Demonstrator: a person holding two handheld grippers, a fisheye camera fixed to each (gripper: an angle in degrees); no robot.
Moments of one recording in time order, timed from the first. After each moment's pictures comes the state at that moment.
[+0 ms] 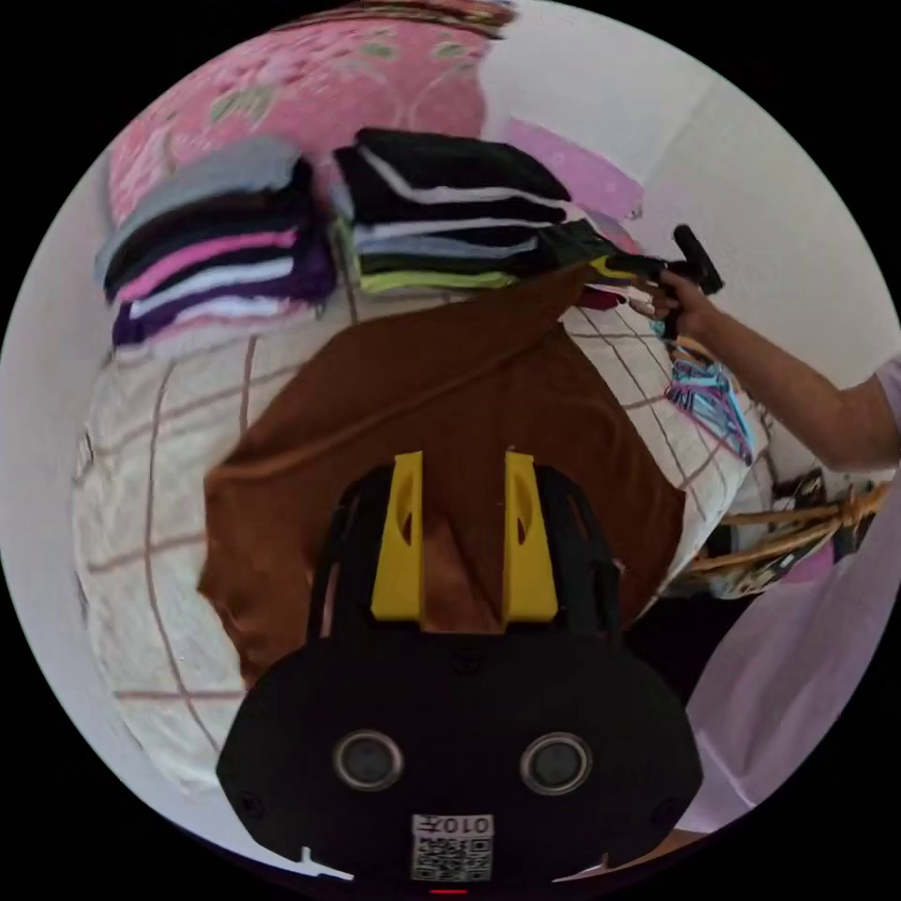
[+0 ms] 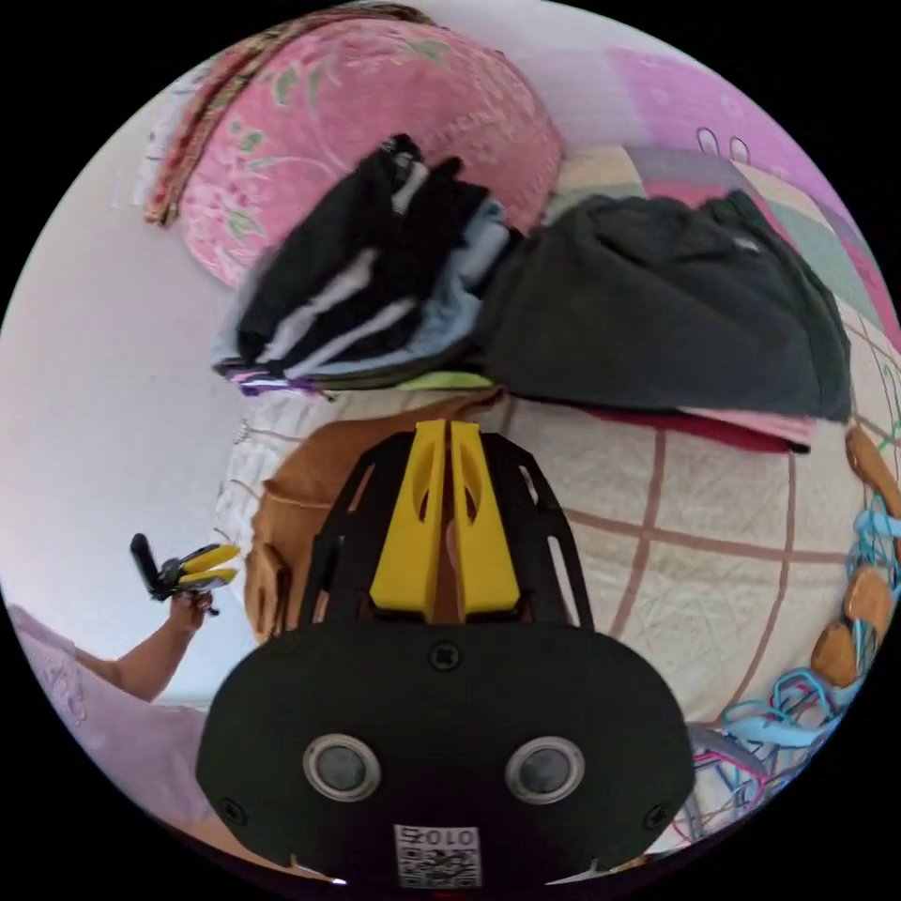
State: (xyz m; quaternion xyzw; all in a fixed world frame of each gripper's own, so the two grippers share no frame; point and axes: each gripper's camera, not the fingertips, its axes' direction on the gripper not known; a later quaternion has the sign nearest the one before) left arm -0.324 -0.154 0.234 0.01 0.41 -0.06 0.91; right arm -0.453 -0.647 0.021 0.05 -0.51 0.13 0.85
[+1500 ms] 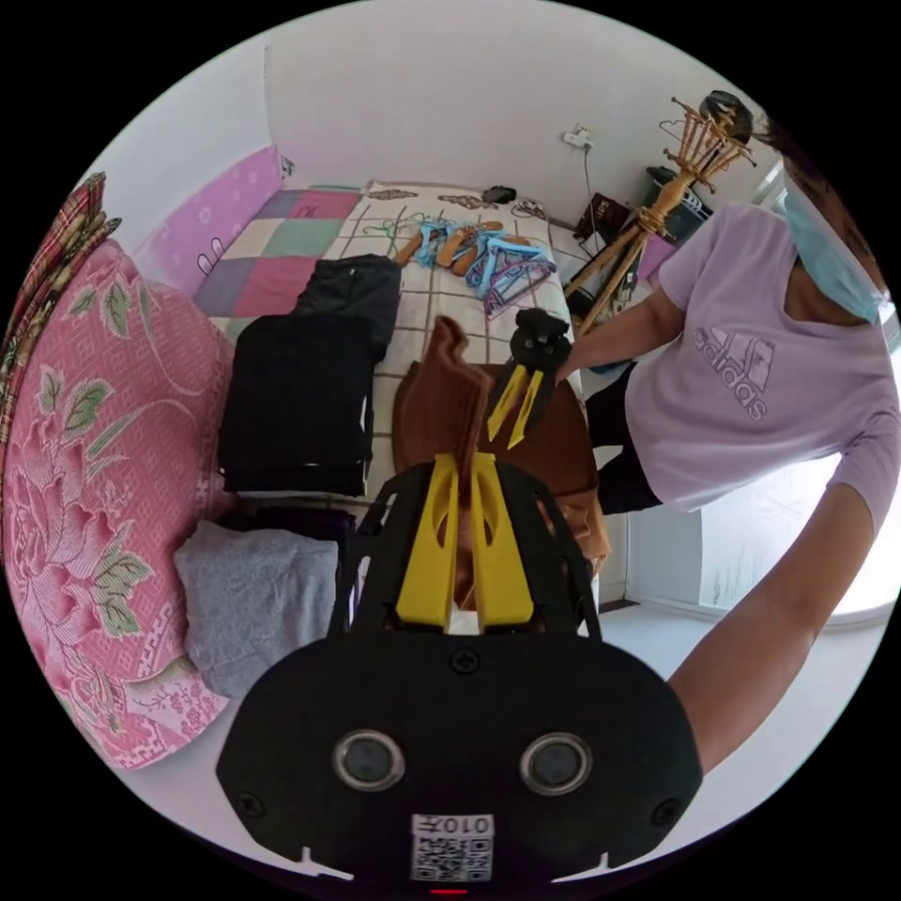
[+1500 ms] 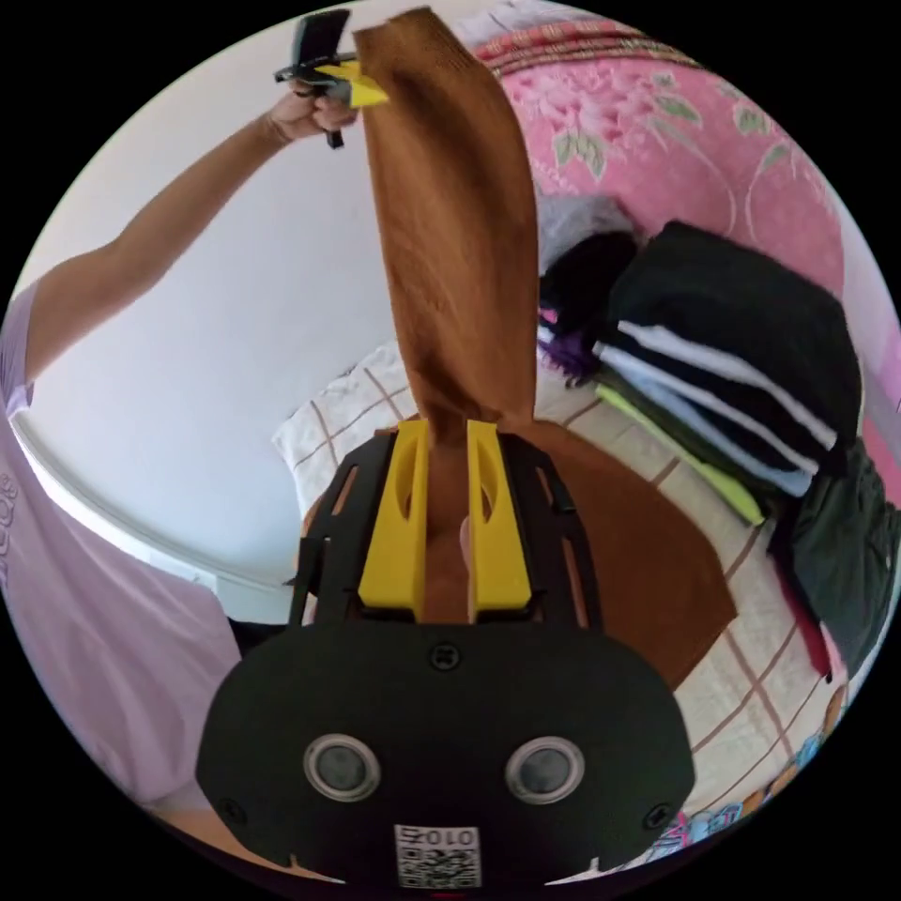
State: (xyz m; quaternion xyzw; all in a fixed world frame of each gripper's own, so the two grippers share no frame) left arm -0.362 -0.570 0.029 0.11 0.47 0.46 0.75; right arm -0.669 -0.551 -0.366 0.19 -0.53 -0.14 0.81
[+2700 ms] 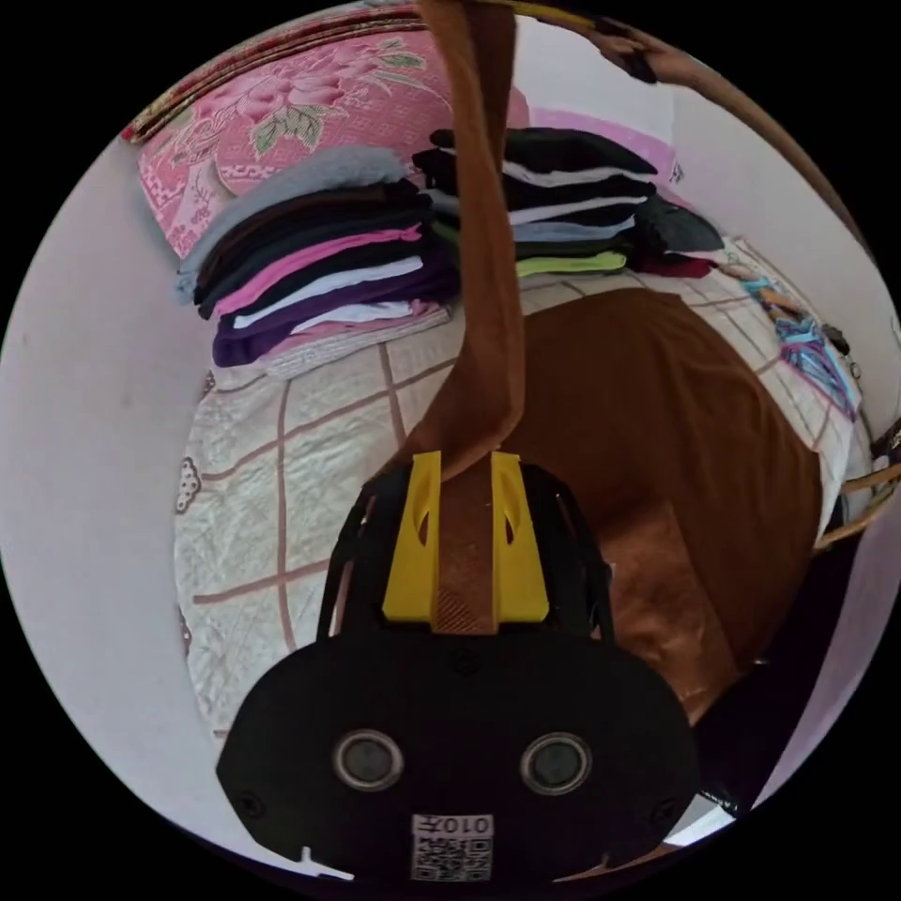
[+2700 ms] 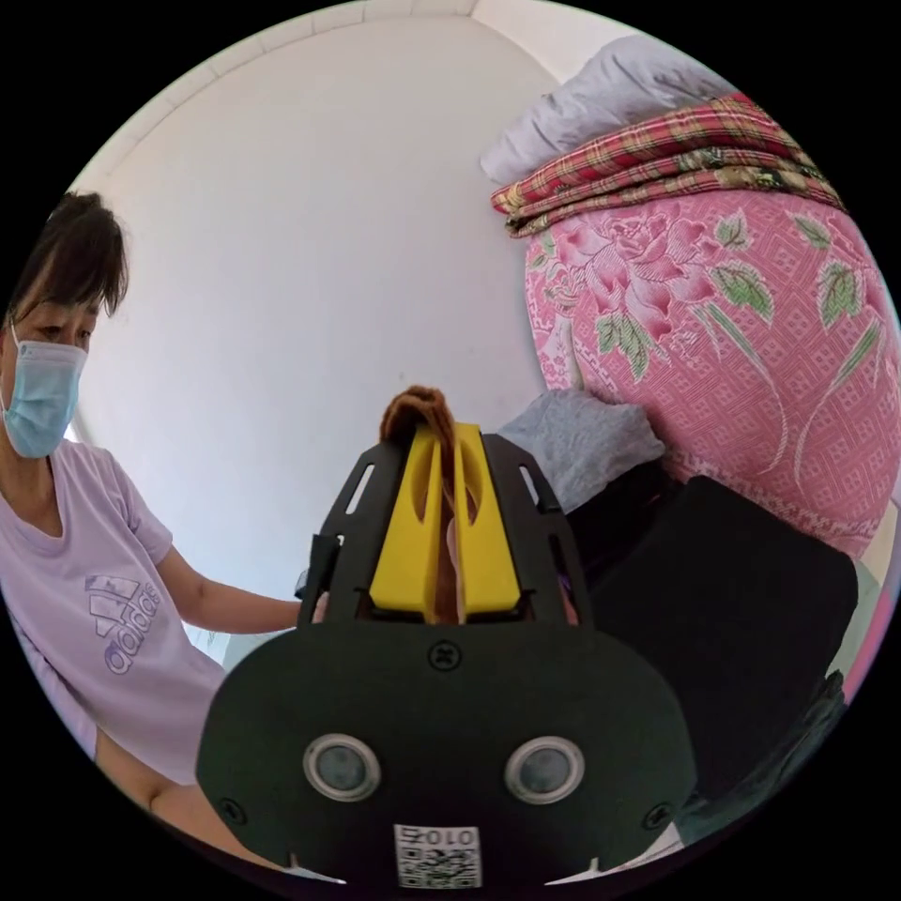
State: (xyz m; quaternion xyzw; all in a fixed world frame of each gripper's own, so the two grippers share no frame) left arm -0.434 -0.288 0.280 0.04 0.25 -0.02 0.97; right arm -0.690 -0.725 -0.479 0.33 -0.61 -0.14 0.71
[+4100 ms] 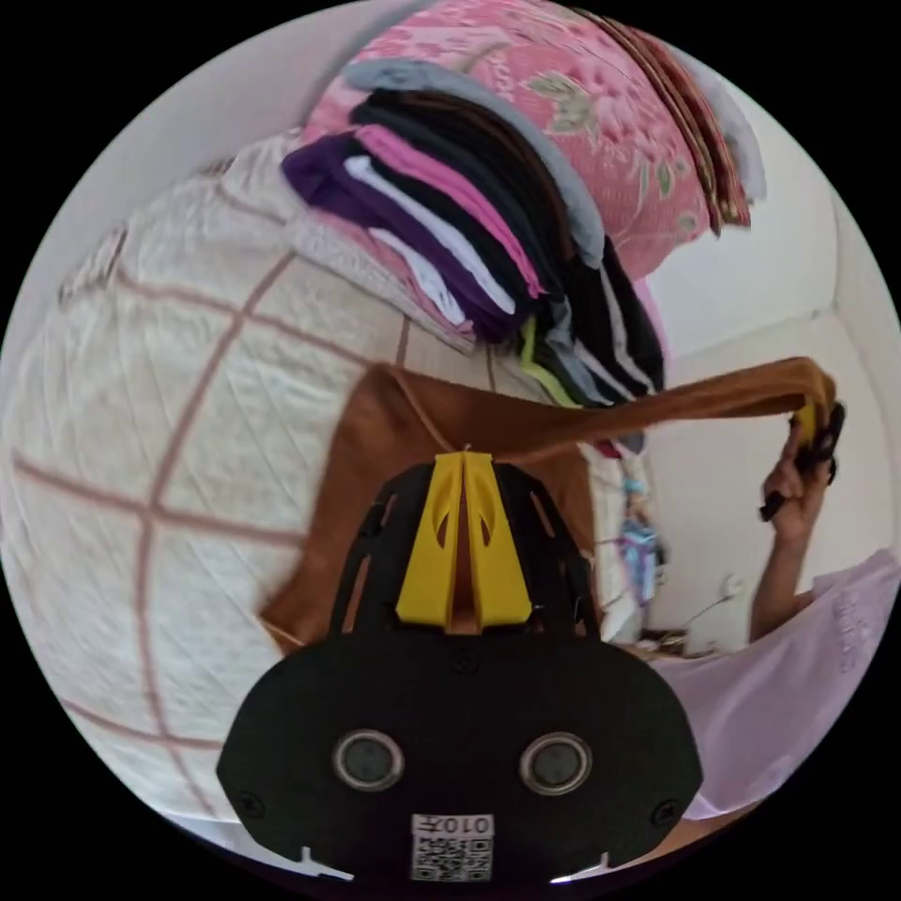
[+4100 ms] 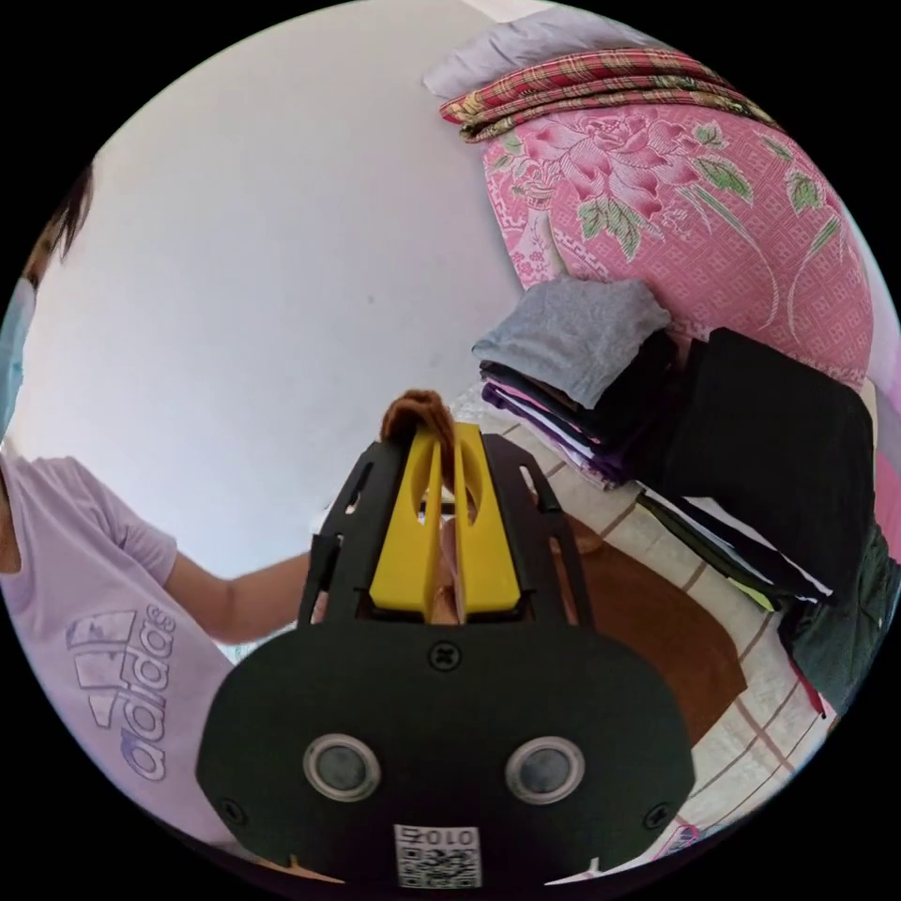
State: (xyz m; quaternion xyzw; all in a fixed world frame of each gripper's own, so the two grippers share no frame) left arm -0.853 -0.175 0.457 -0.02 0.54 -0.30 0.79; right arm -0.850 -0.719 -0.379 0.20 -0.58 -0.09 0.79
